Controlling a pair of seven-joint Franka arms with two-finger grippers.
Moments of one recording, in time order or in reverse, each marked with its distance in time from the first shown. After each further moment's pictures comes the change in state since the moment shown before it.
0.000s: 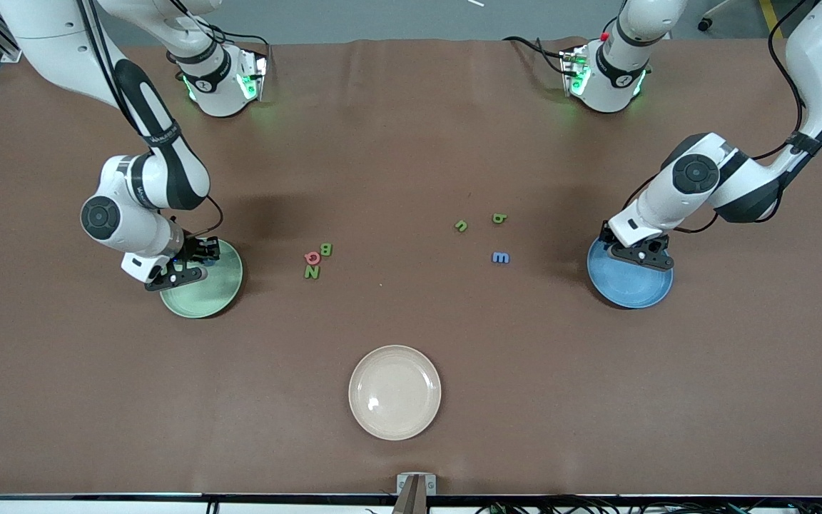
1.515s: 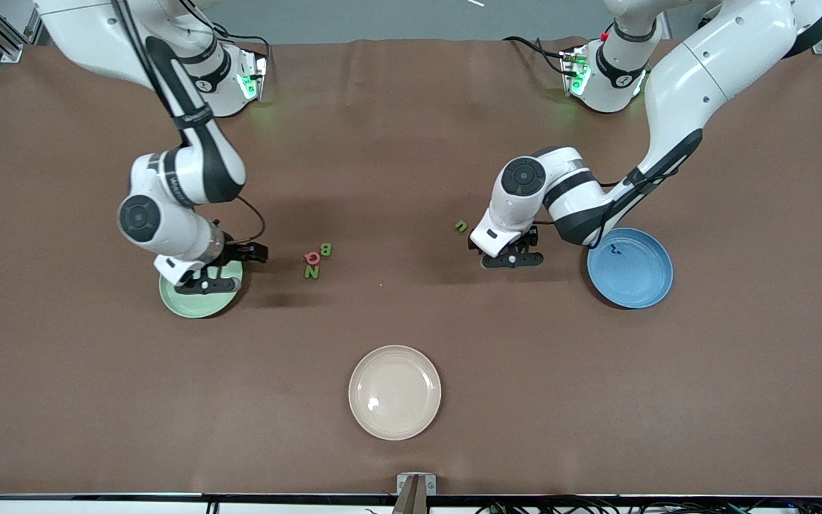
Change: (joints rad) left arm -0.858 0.060 0.303 0.335 -0.217 -0.023 -0.647; right arm 0.229 -0.019 0.010 0.151 0.073 -0.100 0.443
